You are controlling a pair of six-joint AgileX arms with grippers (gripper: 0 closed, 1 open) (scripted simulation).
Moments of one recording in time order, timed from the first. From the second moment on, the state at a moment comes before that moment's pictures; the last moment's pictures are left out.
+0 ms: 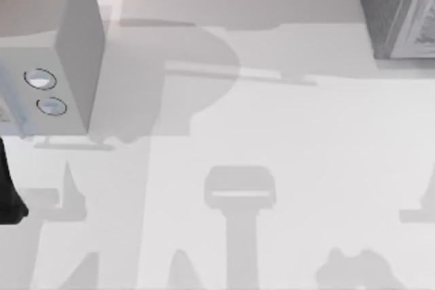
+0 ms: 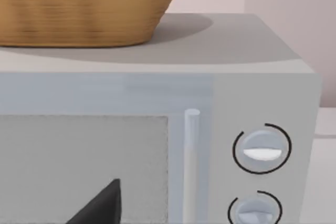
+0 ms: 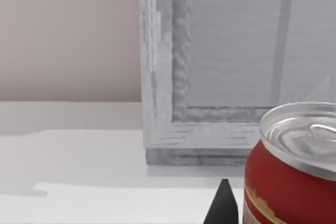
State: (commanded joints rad) left arm 0.00 0.00 0.00 0.00 0.00 0.00; right arm 0.00 0.00 0.00 0.00 0.00 0.00
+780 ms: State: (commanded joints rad) left arm 0.00 0.00 0.00 0.00 0.00 0.00; right arm 0.01 0.40 0.16 0.31 -0.19 0.08
